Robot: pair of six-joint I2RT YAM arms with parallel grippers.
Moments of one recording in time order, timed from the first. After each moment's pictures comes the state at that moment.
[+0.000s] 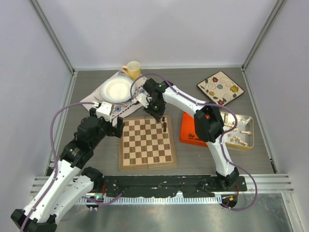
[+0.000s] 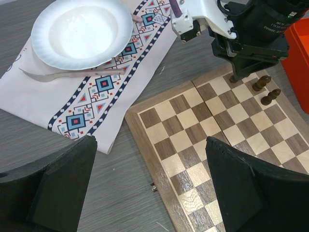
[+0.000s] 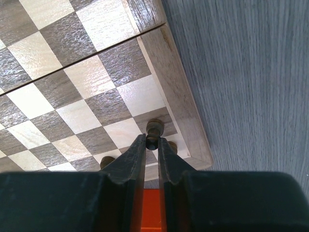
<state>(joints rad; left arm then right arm) -0.47 0.61 0.68 -0.42 -0.12 -0.02 0.73 2.24 1.99 -1.07 -0.18 -0.52</state>
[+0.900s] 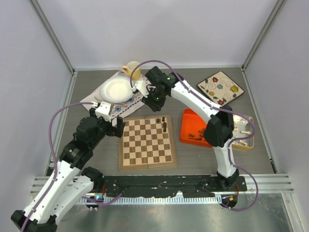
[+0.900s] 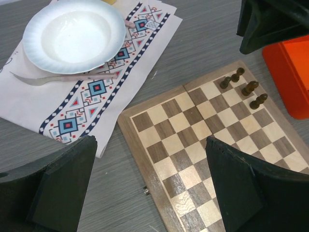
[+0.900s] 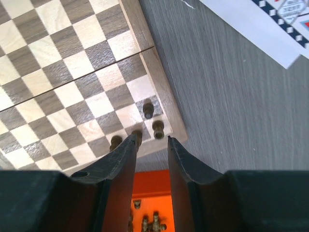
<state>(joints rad) -0.47 0.61 0.68 -0.41 -0.10 -0.04 0.73 2.11 2.08 -1.09 -0.19 -0.52</state>
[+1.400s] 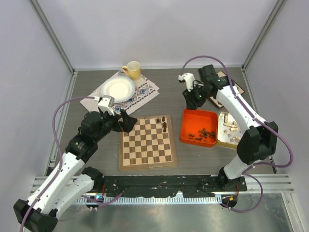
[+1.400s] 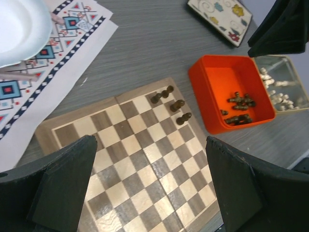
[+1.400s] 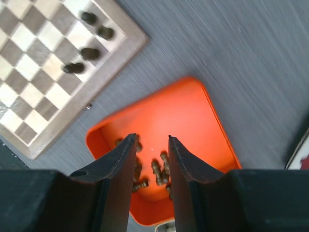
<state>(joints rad) -0.47 0.70 0.68 -0.26 0.10 -0.35 0.37 1.64 1.56 -0.96 -0.36 -0.47</state>
